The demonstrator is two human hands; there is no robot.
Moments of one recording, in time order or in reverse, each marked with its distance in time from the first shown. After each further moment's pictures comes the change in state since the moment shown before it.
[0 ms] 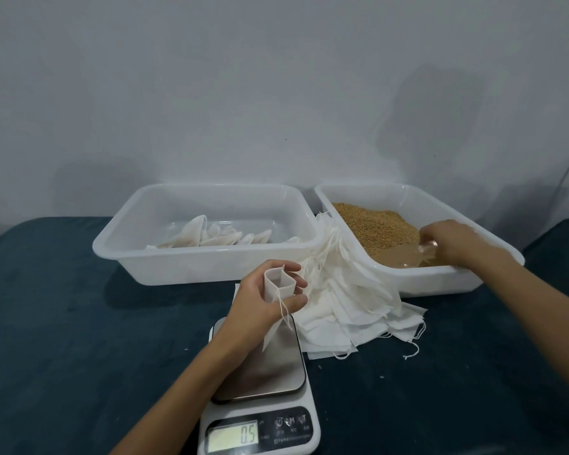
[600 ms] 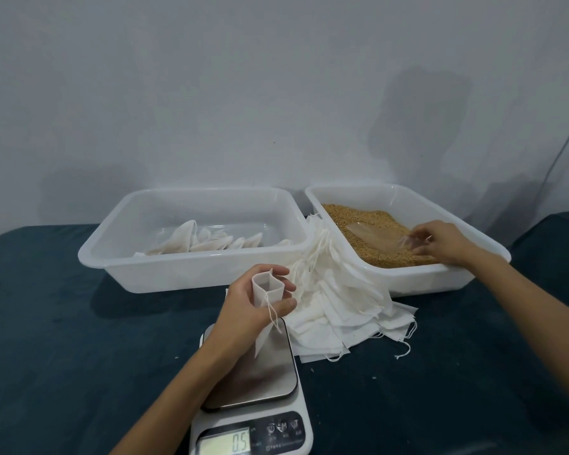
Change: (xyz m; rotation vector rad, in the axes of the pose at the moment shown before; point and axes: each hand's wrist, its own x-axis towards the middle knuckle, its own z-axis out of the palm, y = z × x) left_hand 0.000 0.001 0.001 0.056 0.030 -0.002; right_hand -0.014 0.004 0.002 0.562 0.035 -0.017
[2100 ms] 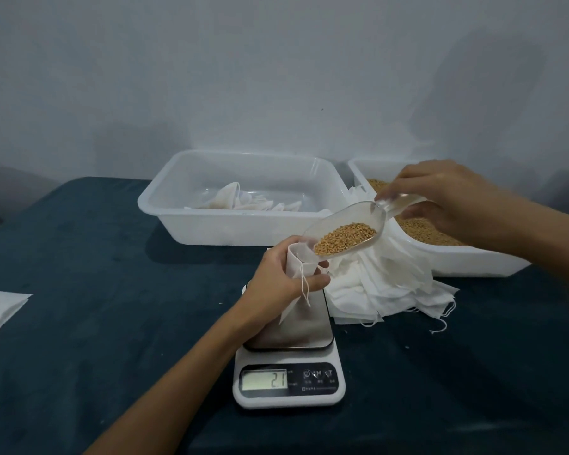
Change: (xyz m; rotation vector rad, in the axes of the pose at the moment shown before) left_hand -0.024 0.003 -0.014 -0.090 -0.061 -0.030; right_hand -0.099 -0.182 -0.045 -0.181 0.025 -0.749
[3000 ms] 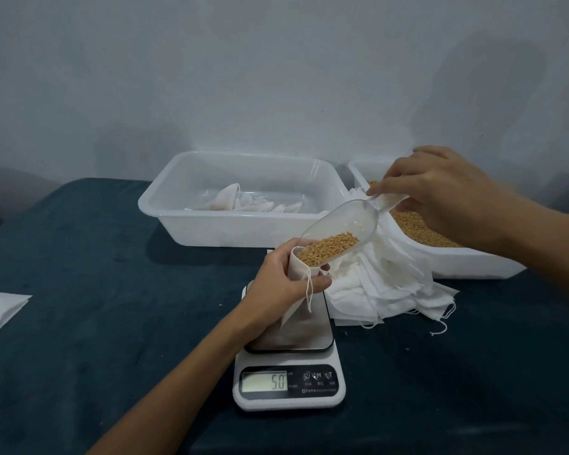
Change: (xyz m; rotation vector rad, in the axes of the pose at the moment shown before) left_hand 0.001 -0.004 -0.001 0.005 -0.012 0.015; right_hand 0.010 0.007 0.009 -0.342 0.179 -0.208
